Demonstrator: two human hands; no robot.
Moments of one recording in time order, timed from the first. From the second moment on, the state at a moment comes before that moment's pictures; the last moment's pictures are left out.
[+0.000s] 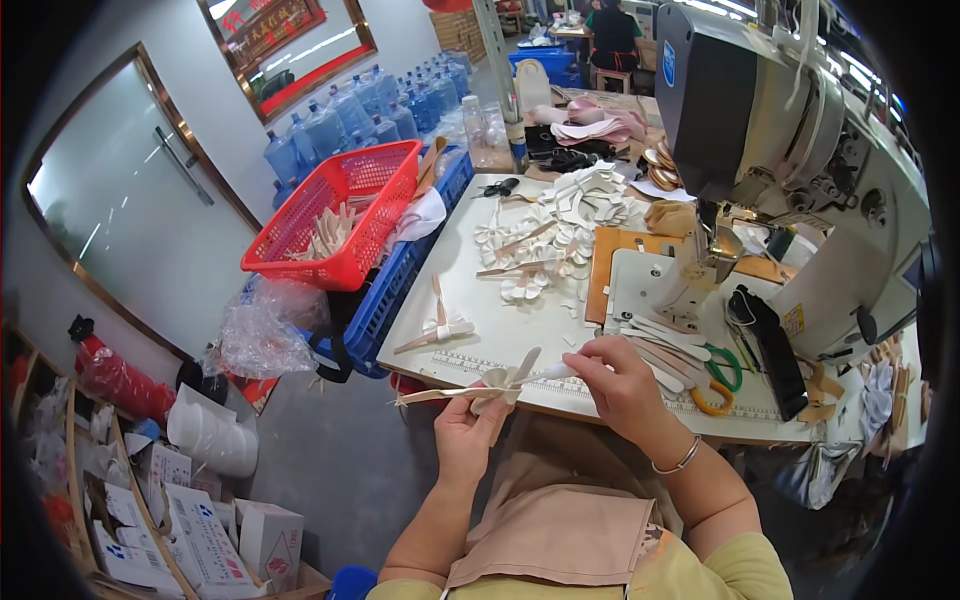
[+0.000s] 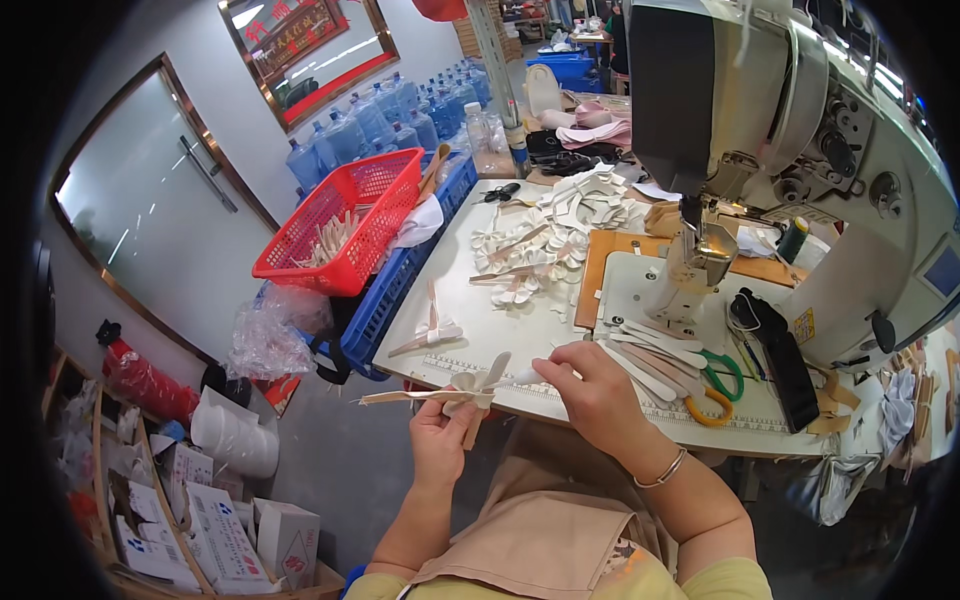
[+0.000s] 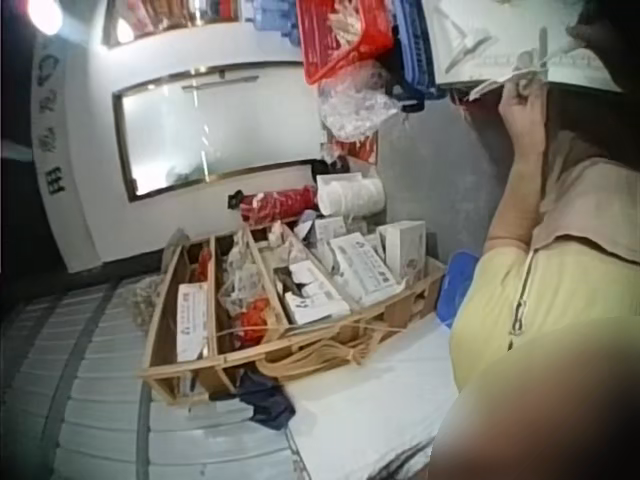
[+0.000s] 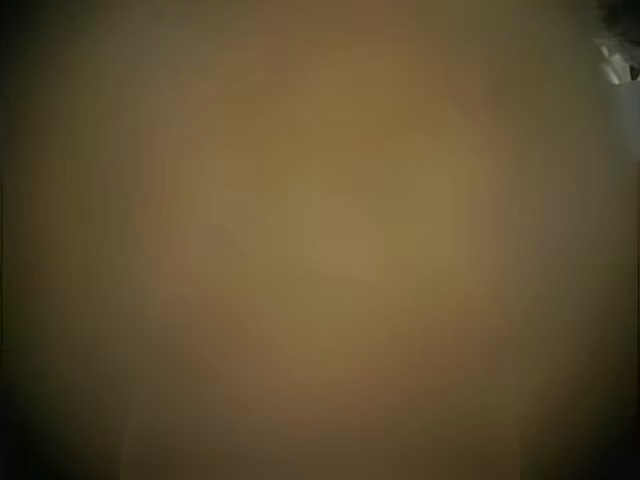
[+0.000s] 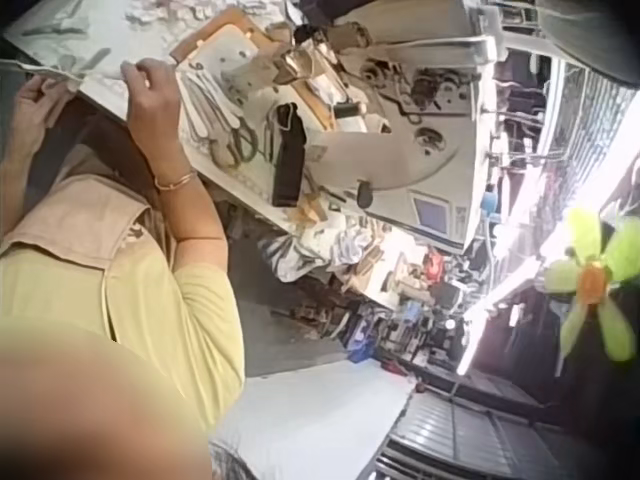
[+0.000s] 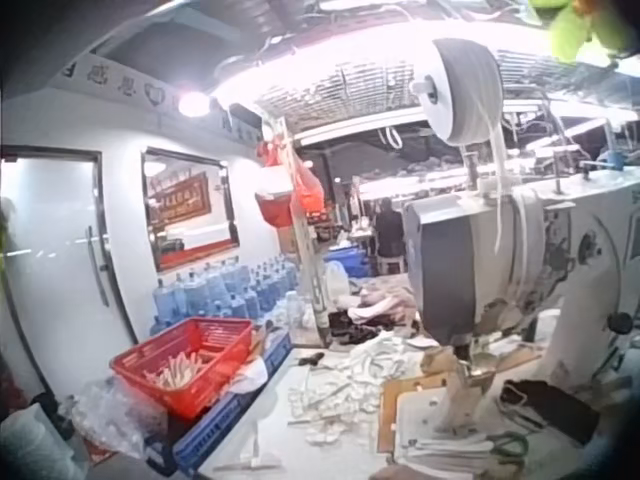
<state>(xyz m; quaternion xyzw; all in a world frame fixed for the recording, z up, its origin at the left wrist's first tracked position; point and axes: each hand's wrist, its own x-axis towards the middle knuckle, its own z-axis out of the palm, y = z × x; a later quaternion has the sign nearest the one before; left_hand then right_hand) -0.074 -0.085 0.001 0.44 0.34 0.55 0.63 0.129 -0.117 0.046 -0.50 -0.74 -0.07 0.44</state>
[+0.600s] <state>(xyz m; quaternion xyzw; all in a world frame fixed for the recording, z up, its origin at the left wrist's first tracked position) -0.076 -0.085 -0.012 0.54 0.38 0.48 0.58 0.152 -0.096 0.085 -0.39 -0.87 -0.19 0.25</state>
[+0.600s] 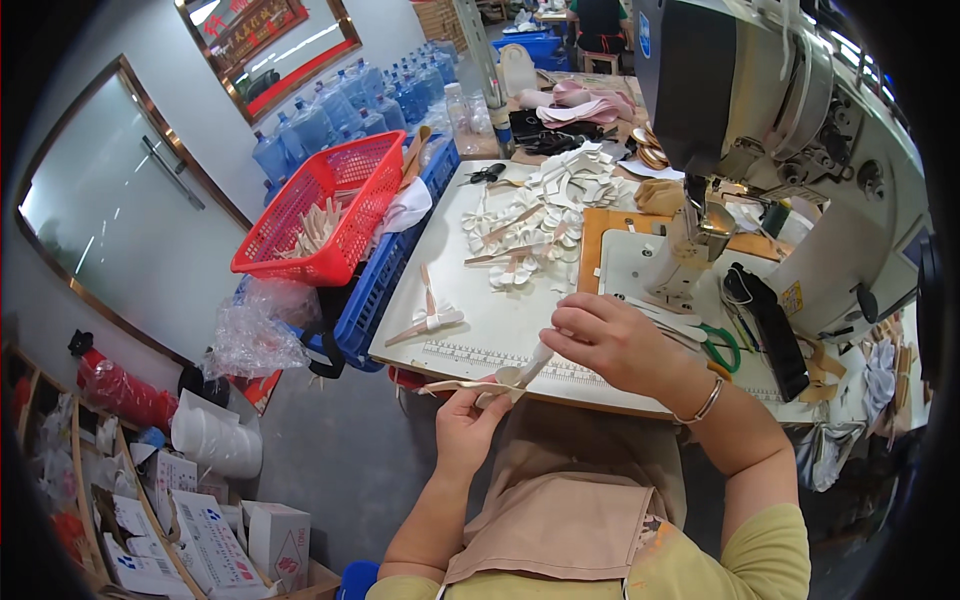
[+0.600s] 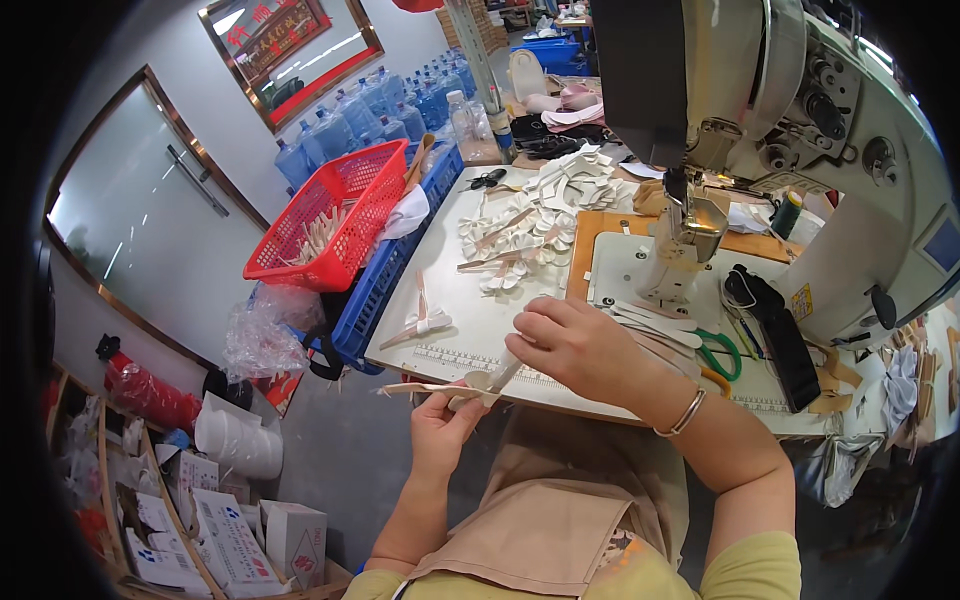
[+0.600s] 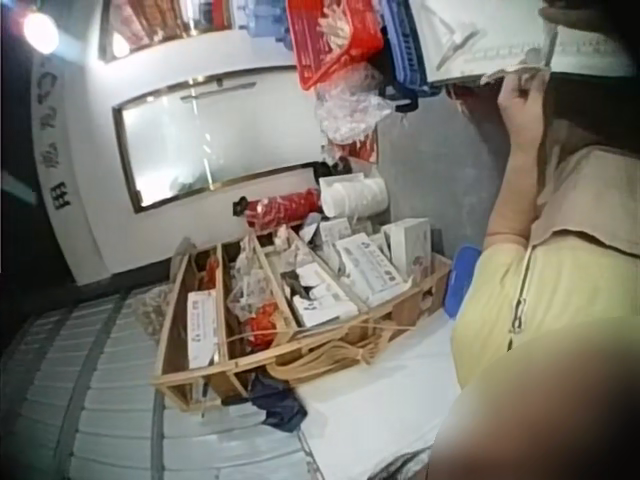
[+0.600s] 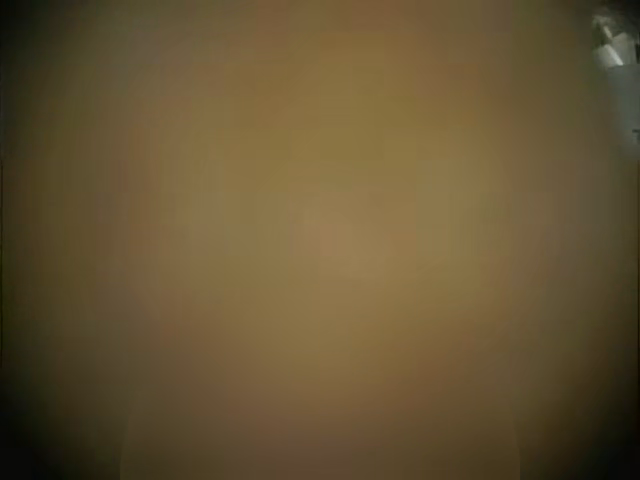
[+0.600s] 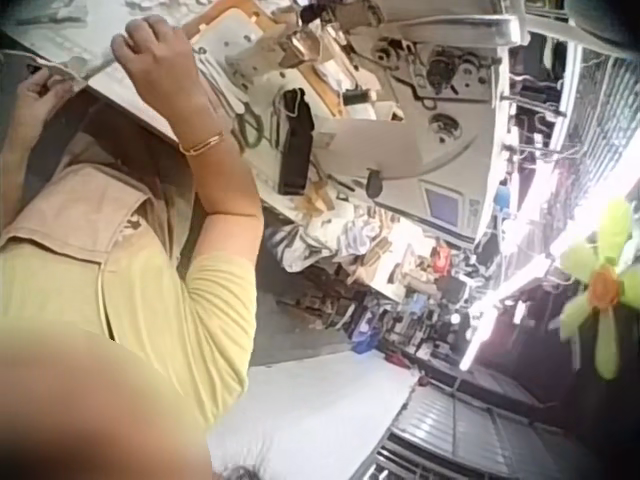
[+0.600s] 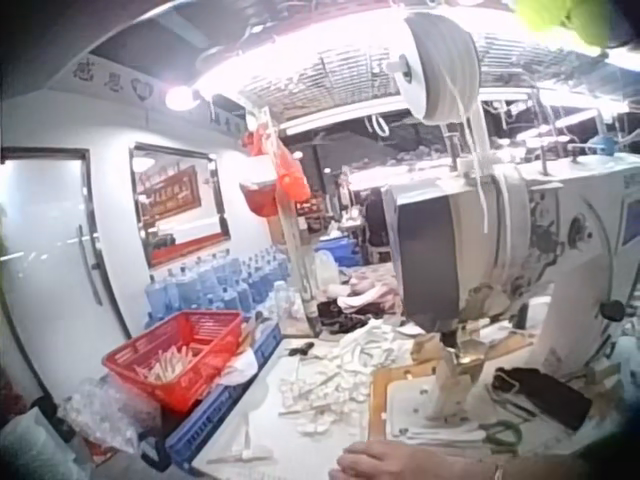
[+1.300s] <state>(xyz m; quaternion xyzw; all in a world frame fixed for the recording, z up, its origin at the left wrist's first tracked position) -0.074 -0.089 -0.002 0.48 0.34 0.46 0.67 0.147 -0.074 0.112 -0.30 -0.91 -0.23 0.16</state>
